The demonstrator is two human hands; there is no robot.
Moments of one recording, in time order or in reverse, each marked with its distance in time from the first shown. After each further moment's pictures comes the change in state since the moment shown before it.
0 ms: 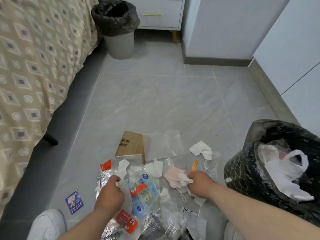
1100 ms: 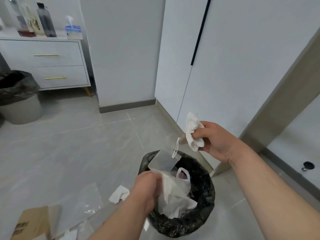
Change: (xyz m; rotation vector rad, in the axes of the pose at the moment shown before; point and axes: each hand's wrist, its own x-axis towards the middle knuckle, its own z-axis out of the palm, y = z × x) left_hand -0.174 0.361 0.153 -0.694 -0.642 0.094; right_hand -0.264 0.166 -0.278 1.195 0.558 -0.335
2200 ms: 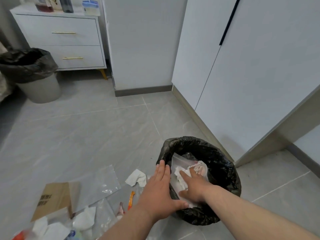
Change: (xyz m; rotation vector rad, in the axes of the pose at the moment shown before) left_hand 0.027 -0.063 -0.066 1.306 -0.105 0.497; right_hand 0.045 0.223 0.065 -1.334 -0.282 0.485
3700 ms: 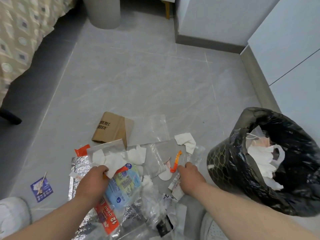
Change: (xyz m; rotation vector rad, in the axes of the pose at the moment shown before) left_hand -0.182 -0.314 0.029 -0.180 0.264 -0.814; right_hand 0.038 -0.171 0.149 -0.247 -0.052 -0.196
